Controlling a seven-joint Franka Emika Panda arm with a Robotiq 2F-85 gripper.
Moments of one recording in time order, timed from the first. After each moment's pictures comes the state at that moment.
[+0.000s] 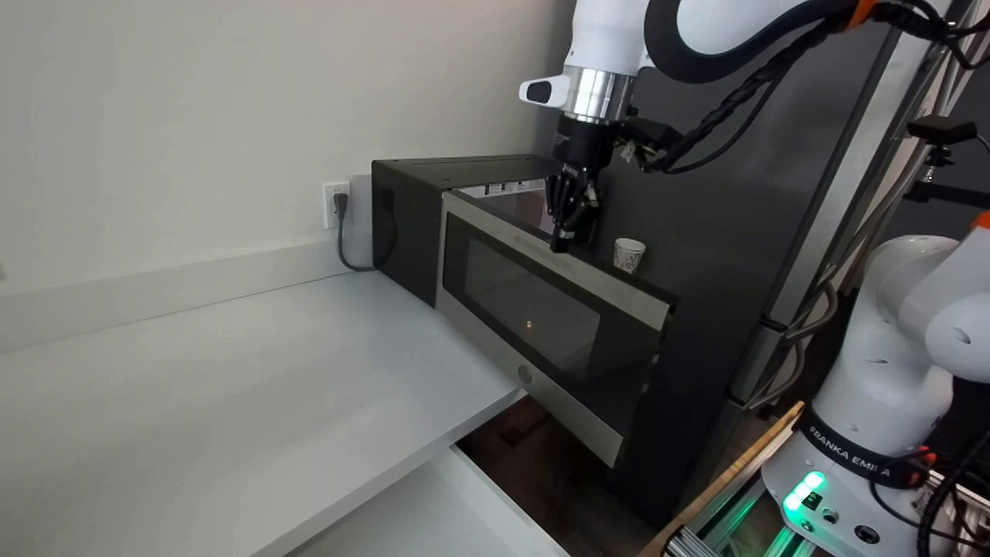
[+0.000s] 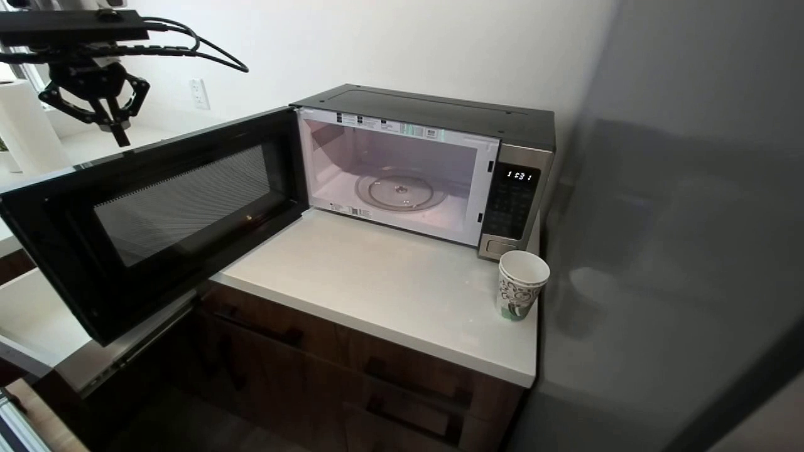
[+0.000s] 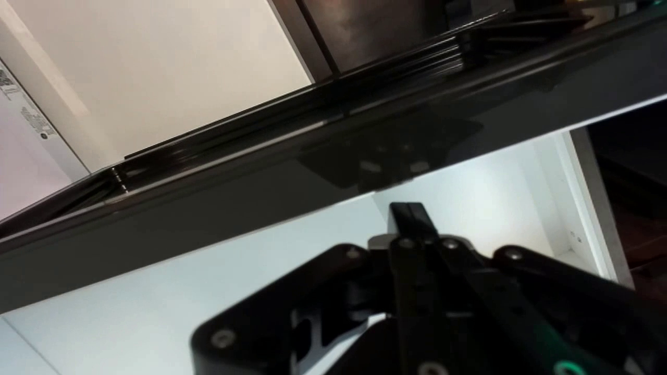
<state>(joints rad) 0.45 -0.41 0.20 -2.41 0.03 2.06 -0.63</state>
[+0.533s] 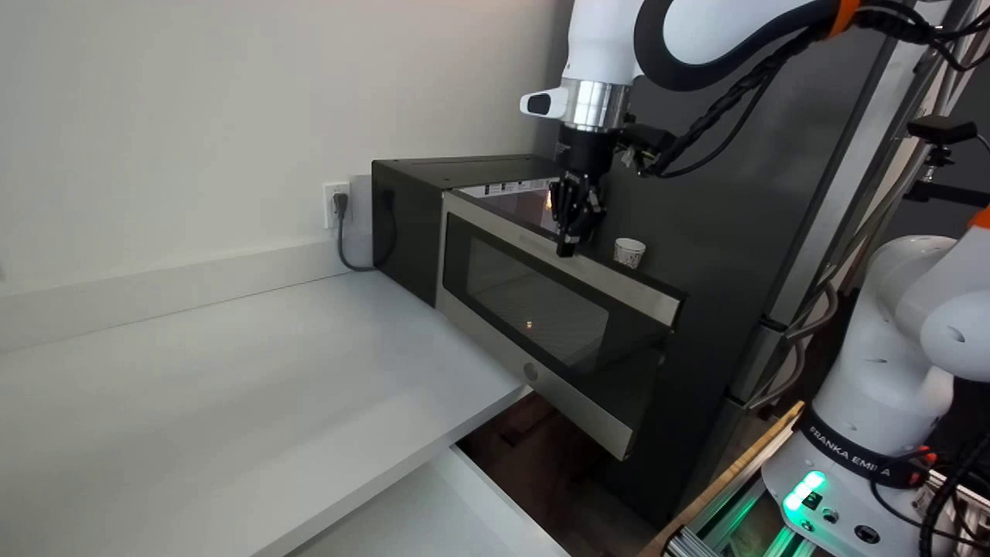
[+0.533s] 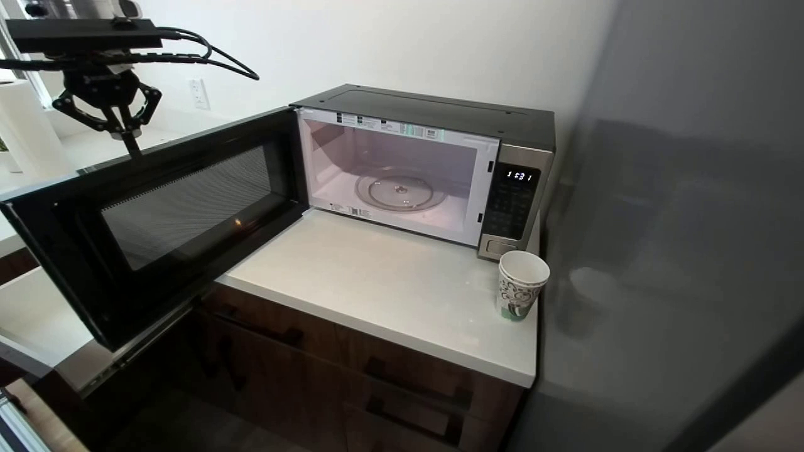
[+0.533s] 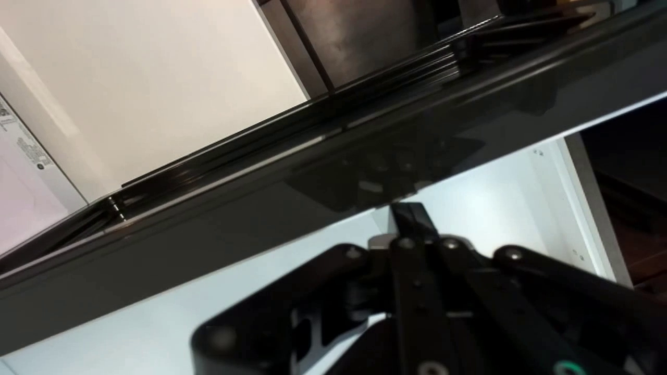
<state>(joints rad) 0.42 -0.39 0.20 -2.41 0.01 2.03 -0.64</state>
